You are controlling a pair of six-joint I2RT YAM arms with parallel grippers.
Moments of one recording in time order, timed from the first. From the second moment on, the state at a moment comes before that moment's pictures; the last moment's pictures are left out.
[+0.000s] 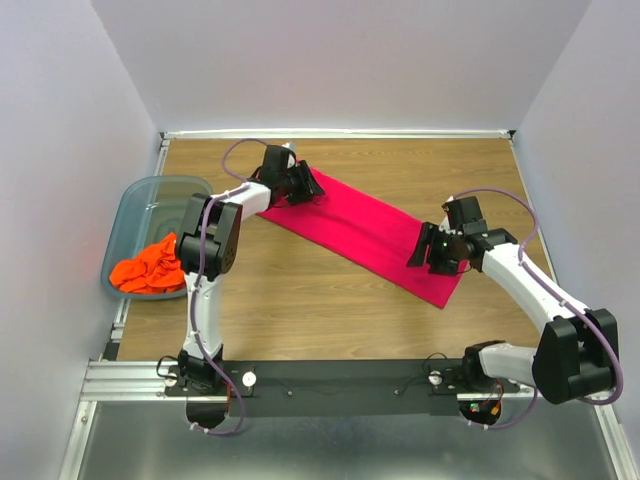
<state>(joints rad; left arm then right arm) -0.31 2.18 1.48 0.02 0.35 -0.69 0.23 1.24 0.81 -0.62 -0.18 0.51</state>
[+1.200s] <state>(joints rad) -0.29 2.13 1.52 -0.24 0.07 -0.51 0.39 1.48 0.77 -0.62 -0.06 0.52</state>
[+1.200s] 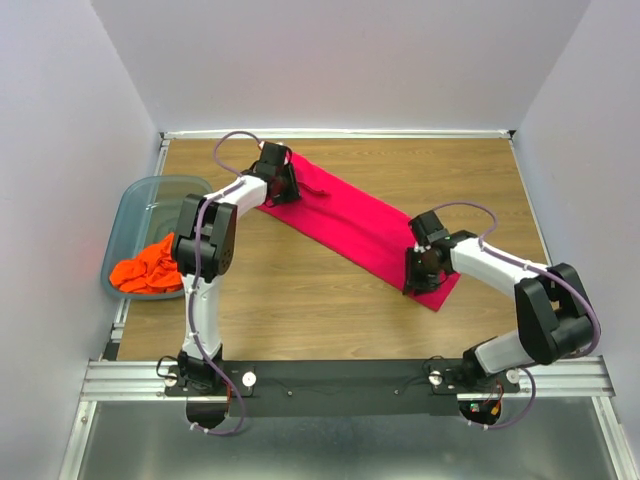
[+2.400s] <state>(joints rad) -0.31 2.08 1.84 -0.38 0.10 -0.38 0.98 1.74 1.32 -0.64 -0.30 0.47</state>
